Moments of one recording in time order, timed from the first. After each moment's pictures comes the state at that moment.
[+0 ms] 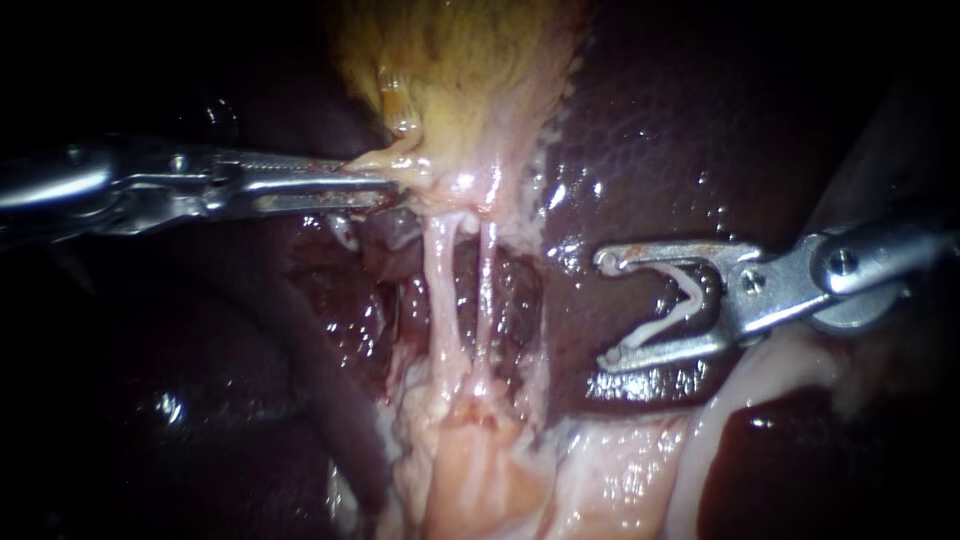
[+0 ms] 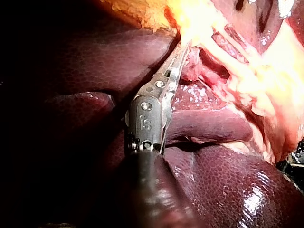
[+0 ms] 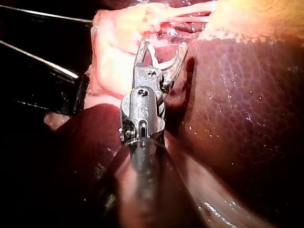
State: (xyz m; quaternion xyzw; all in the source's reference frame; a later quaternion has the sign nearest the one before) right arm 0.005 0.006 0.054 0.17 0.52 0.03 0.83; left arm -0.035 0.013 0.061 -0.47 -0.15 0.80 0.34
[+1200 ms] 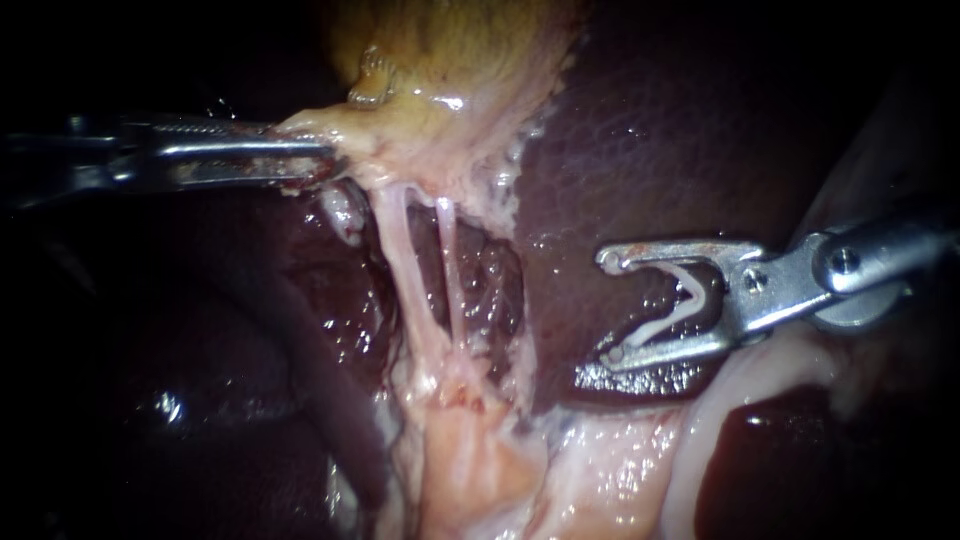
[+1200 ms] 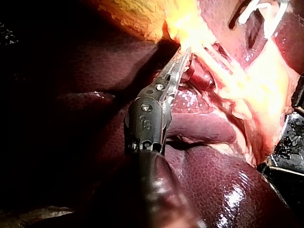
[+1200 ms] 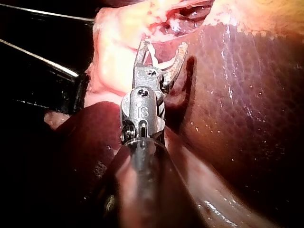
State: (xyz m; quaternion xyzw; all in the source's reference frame) right arm 0.005 0.006 0.054 0.17 0.52 0.03 0.83; left arm -0.032 0.015 0.050 -0.48 -0.17 0.78 0.36
